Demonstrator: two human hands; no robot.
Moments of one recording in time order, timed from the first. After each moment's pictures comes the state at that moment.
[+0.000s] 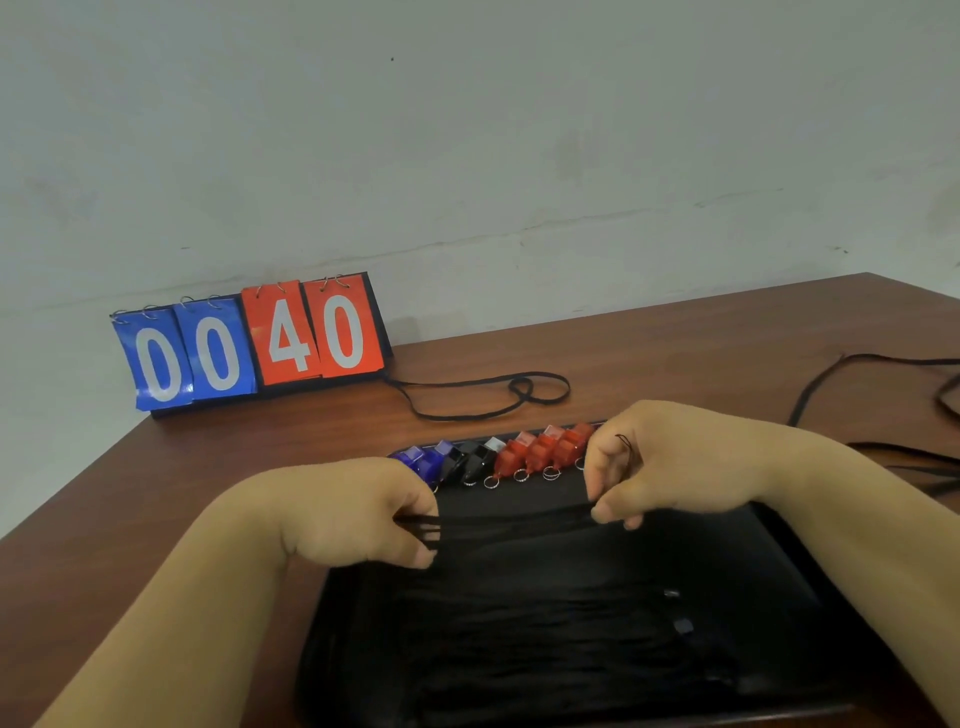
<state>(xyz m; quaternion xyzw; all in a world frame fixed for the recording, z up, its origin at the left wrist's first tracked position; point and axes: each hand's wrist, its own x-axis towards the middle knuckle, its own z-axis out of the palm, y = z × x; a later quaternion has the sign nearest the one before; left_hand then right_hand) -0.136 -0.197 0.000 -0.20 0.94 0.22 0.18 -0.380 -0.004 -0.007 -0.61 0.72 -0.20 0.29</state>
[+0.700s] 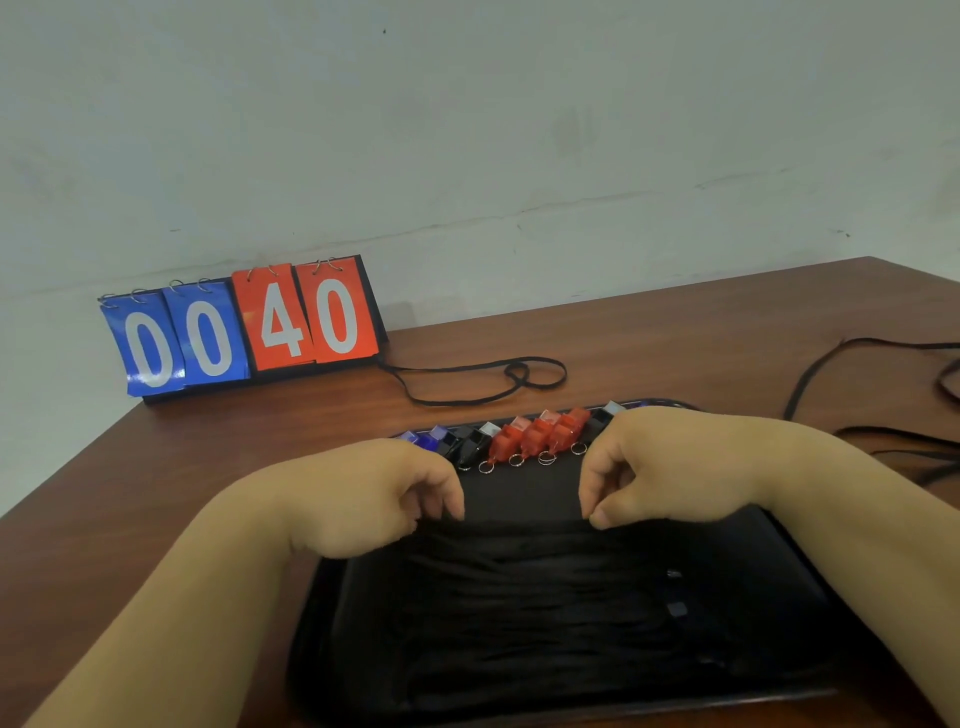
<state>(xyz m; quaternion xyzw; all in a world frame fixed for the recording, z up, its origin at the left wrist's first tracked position) -0.143 -0.183 -0.002 -0.22 0.94 0.20 0.14 -0.377 -0.005 -0.016 -0.63 0.72 -0.11 0.26</state>
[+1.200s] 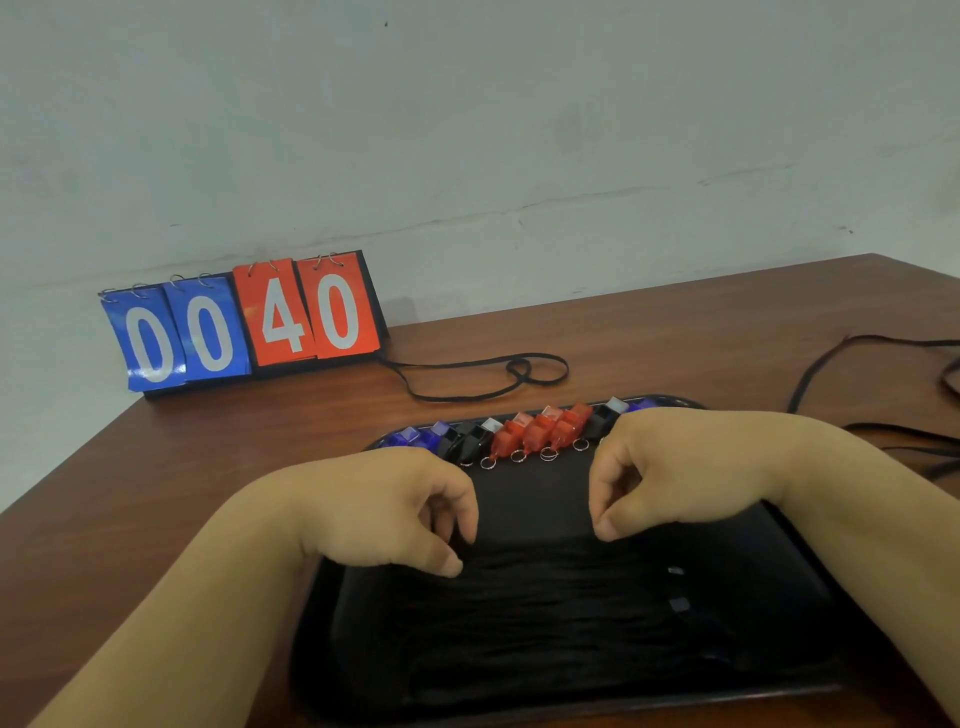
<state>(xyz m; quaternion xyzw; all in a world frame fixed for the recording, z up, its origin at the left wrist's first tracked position) -0.147 -0.176 -0.009 -0.17 0.93 0.27 0.16 -0.375 -0.003 -0.011 -0.65 0.70 -0.09 0.30</state>
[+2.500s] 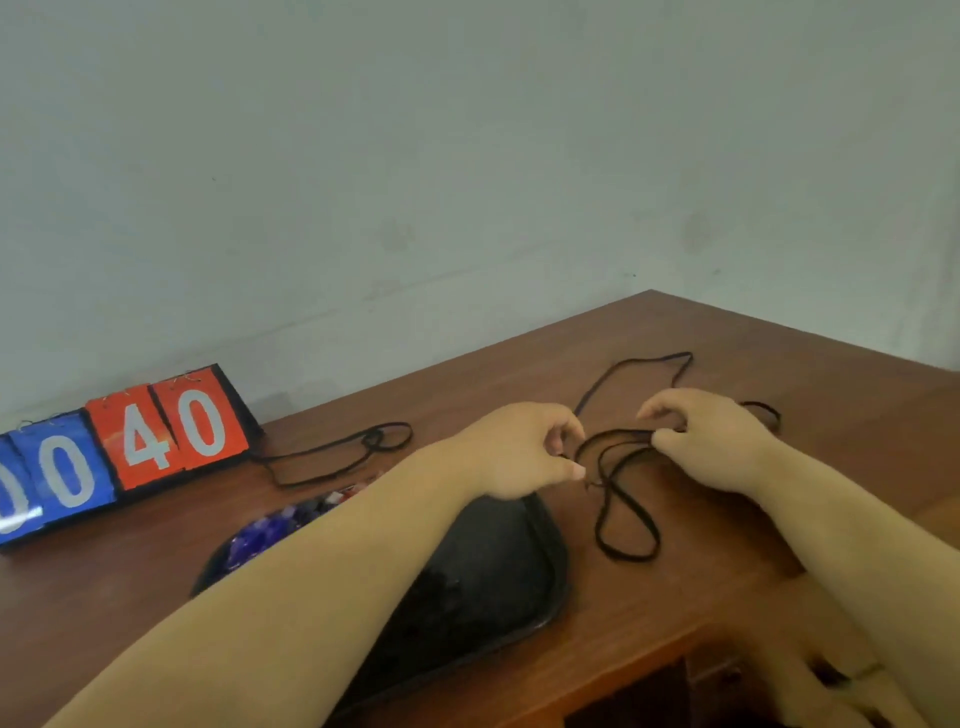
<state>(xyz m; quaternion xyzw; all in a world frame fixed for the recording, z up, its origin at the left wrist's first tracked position) -0.362 -0.012 0.006 -0.04 0.99 0.15 0.03 -0.516 0.179 -0.063 -0.34 0.89 -0.30 0.04</state>
